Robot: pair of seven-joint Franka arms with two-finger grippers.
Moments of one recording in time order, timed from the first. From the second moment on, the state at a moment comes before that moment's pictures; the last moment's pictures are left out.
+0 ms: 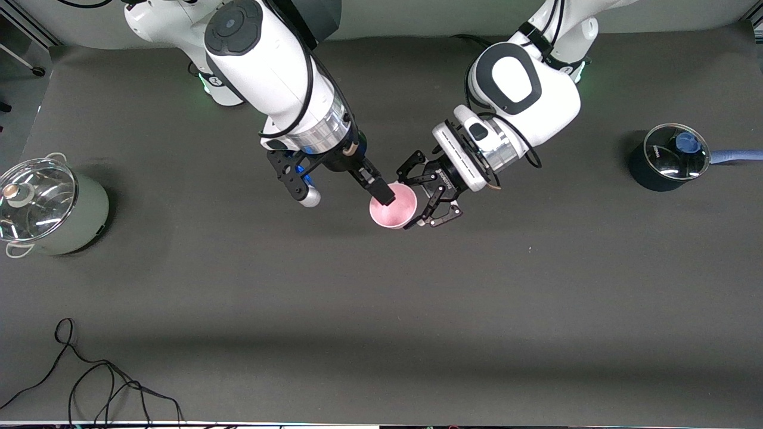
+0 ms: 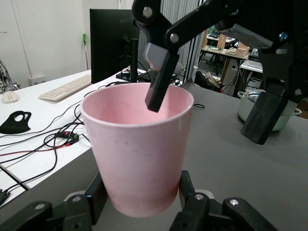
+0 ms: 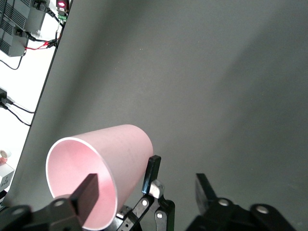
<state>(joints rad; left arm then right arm) 0.23 0.32 -1.02 -1.87 -1.67 2.98 1.93 0.69 0.48 -0.04 -1.10 0.24 1.87 1.57</state>
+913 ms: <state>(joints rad) 0.22 0.33 -1.02 -1.87 -1.67 3.00 1.95 0.69 0.48 -0.05 -1.09 0.24 1.89 1.60</state>
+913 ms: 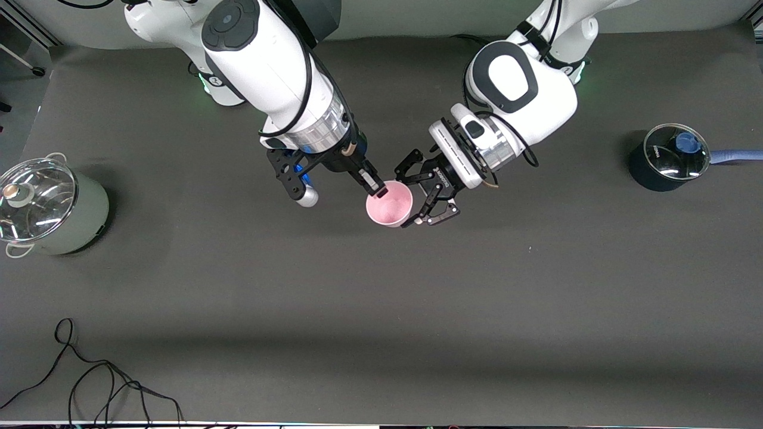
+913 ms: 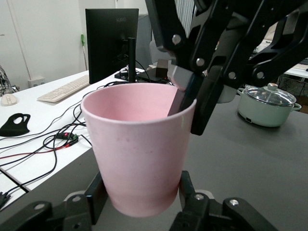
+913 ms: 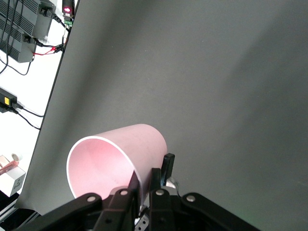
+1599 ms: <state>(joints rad) 0.22 0.33 -1.02 -1.86 -1.67 3.00 1.93 0.69 0.48 -0.06 -1.08 0.24 1.89 1.60</state>
